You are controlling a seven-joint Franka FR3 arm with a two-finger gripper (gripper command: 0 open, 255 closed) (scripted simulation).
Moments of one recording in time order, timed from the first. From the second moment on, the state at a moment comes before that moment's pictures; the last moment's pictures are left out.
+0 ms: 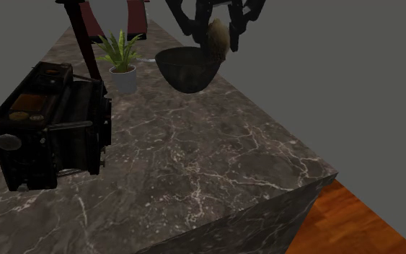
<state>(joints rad) 0.33 -0.71 0.25 -2.15 0.02 1.76 -0.05</state>
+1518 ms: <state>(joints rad) 0.26 -0.07 0.41 -1.70 -0.16 1.91 0.11</state>
